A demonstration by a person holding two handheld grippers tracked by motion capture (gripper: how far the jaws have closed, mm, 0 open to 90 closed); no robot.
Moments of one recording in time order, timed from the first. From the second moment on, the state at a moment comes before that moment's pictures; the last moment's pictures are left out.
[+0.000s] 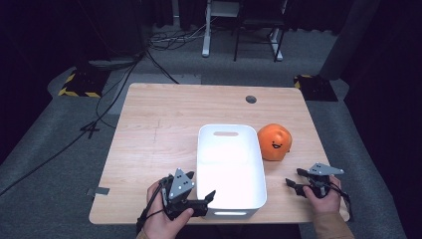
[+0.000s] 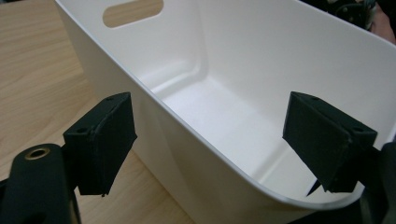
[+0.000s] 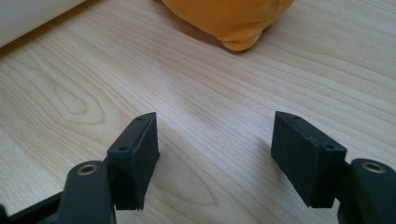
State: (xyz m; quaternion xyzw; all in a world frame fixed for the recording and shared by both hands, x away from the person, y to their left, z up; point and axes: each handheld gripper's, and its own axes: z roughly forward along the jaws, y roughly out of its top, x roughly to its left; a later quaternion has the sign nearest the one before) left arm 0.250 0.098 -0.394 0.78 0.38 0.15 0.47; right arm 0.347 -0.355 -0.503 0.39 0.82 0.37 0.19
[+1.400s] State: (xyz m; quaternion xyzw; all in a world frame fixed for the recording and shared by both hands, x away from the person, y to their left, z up) left arm 0.329 0.191 -0.423 0.79 0.42 0.19 0.40; right arm 0.350 -0.356 -0.503 0.40 0.82 0.38 0.19
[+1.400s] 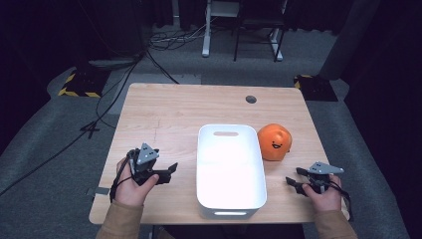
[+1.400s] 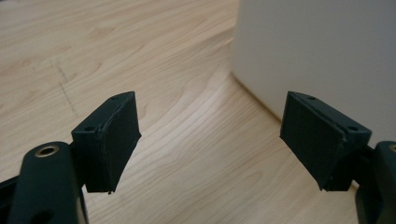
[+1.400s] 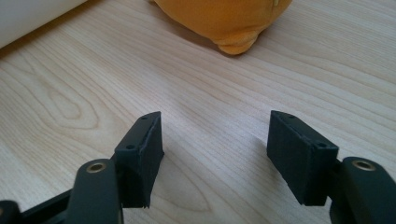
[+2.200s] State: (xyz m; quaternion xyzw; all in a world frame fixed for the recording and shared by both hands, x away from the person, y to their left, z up) left arm 0.356 0.242 -0.490 0.80 0.48 0.17 0.32; right arm 0.349 -0.356 -0.502 0.39 0.82 0.38 0.18
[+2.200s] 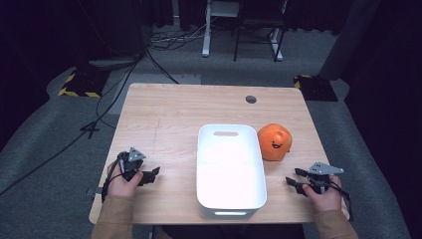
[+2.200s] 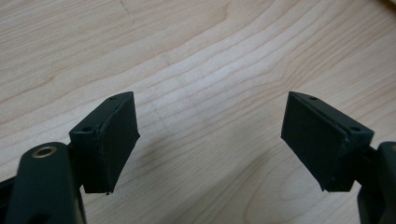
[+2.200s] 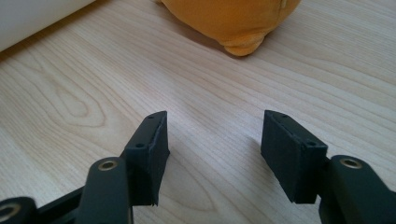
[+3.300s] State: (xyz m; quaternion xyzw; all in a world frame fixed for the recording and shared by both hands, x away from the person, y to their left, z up) left arm 0.365 0.252 -0.503 0.81 0.45 0.17 0.33; right arm 0.354 -0.361 -0.486 0.40 0.82 0.37 0.17
